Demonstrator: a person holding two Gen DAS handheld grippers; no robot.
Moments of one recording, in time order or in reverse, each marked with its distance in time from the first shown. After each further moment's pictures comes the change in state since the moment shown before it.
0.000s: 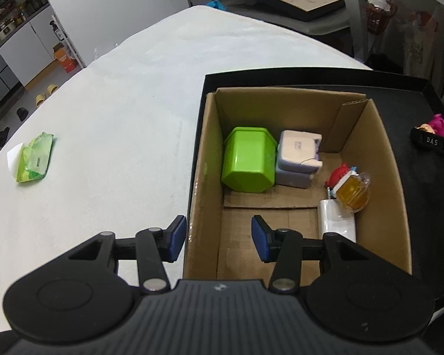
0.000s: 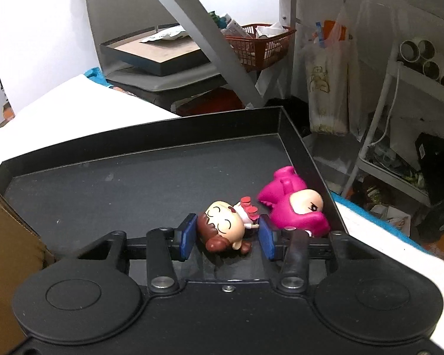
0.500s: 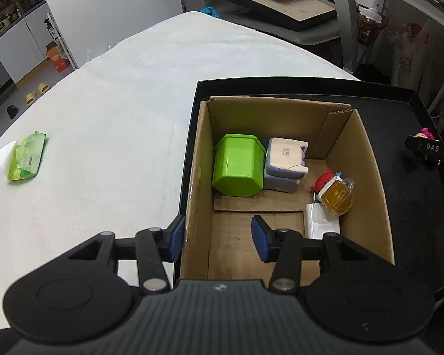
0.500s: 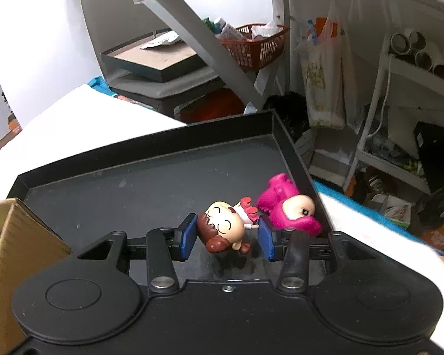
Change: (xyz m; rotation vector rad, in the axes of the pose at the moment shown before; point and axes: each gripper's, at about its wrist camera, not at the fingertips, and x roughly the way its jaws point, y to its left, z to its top) left arm -0.008 0.005 -0.001 -0.028 -0.020 -0.062; right arm -0.027 -0.006 0.010 0.035 0.019 0.021
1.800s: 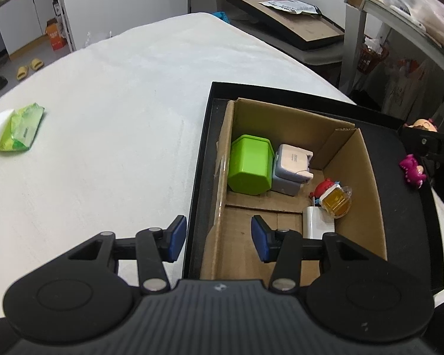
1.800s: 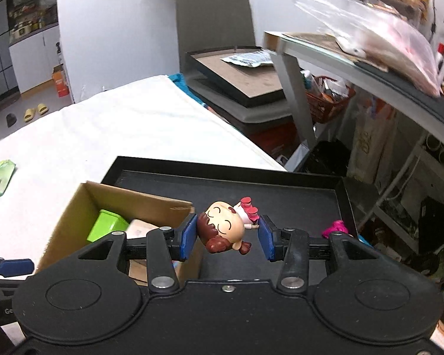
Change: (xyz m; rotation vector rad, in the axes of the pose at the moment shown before) left arm -0.010 0.047 -0.013 -0.133 -0.021 -0.131; right arm -0.109 0.136 0.021 -0.316 -0.015 0.044
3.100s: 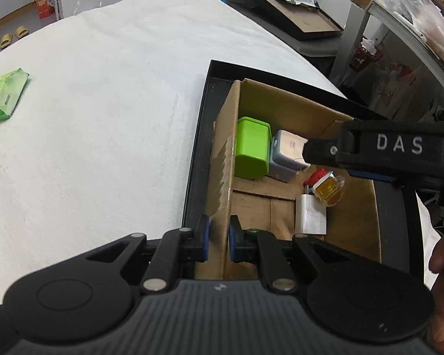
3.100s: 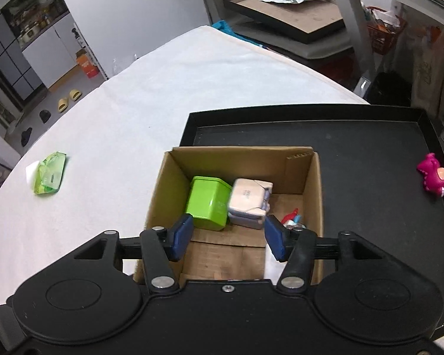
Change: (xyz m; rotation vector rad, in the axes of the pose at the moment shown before) left arm 0.011 0.026 -0.002 -0.064 0.083 -0.117; right arm 0.023 0.063 0.001 0.177 0.247 0.207
